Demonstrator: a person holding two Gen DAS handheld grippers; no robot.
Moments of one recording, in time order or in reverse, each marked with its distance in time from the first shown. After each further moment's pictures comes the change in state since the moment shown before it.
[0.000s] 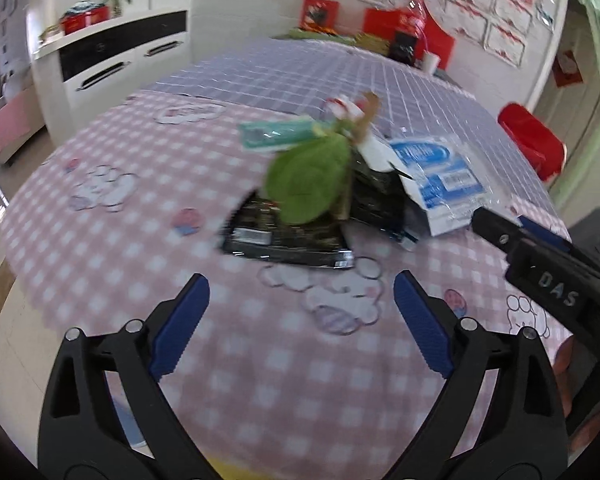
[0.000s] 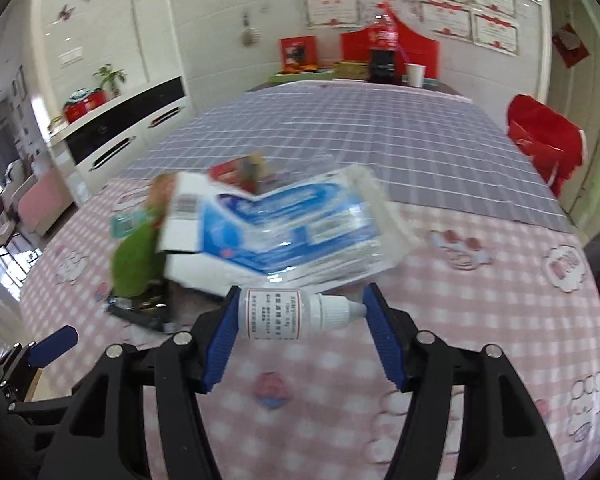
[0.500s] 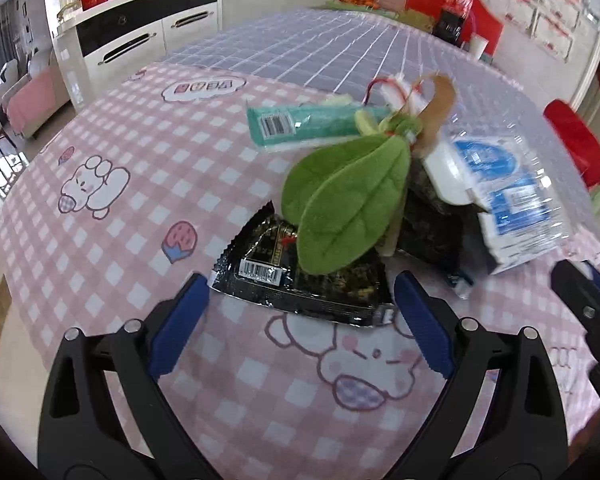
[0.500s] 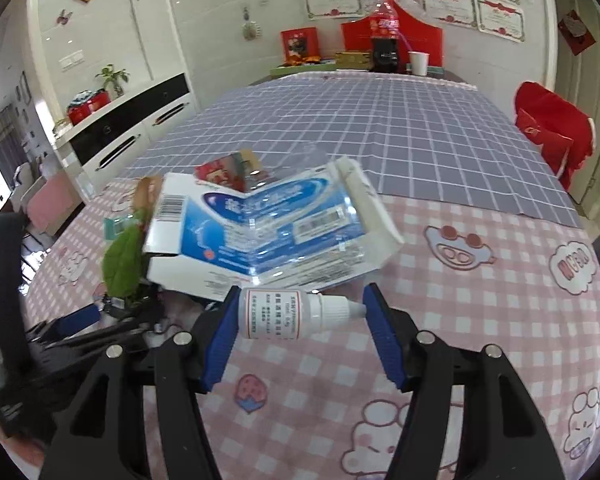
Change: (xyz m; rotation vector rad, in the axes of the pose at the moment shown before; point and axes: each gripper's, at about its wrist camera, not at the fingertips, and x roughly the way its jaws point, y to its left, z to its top) left arm 0.050 0.005 0.026 -0.062 0.091 0.146; right arm 0.007 -0.016 0.003 0.010 0.034 0.069
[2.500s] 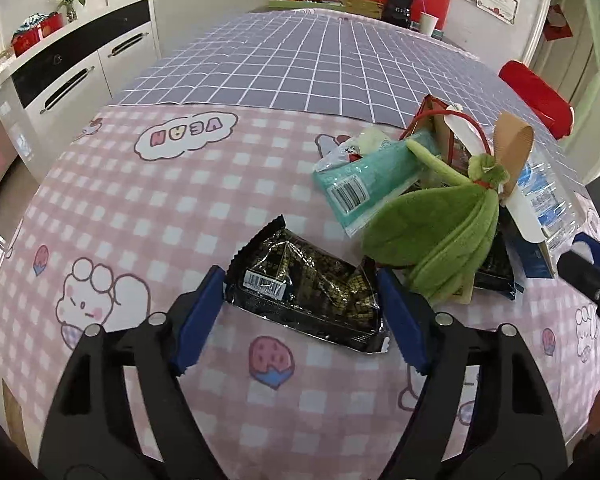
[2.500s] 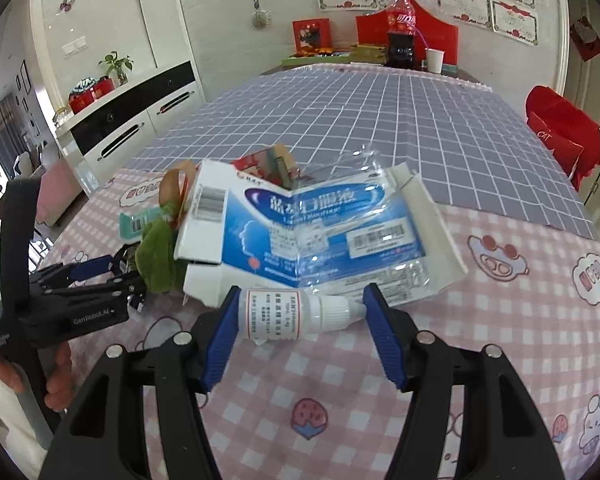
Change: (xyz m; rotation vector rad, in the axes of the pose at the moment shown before) left arm 0.029 0.057 0.053 0.212 0.004 -0.170; right arm 0.018 0.040 0.014 -0.013 0.031 -0.016
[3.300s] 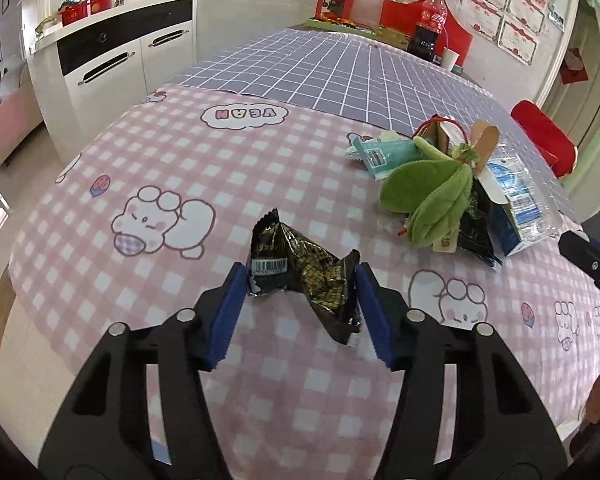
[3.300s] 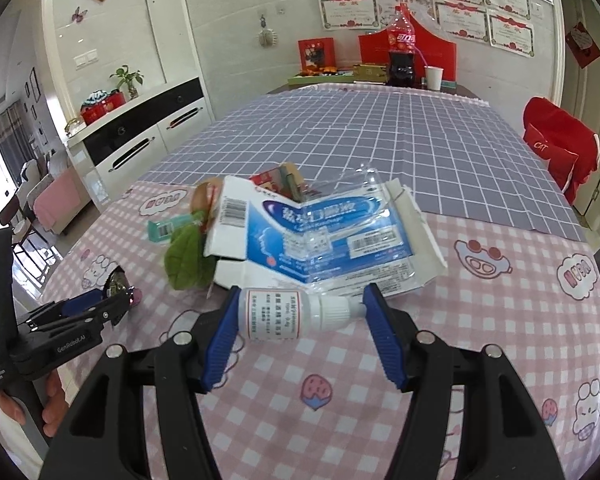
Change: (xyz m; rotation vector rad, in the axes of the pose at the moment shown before) left arm -0.056 0.020 -0.048 -0.139 -0.073 0.009; right arm -0.037 0.002 -0.011 -0.007 -0.059 0.028
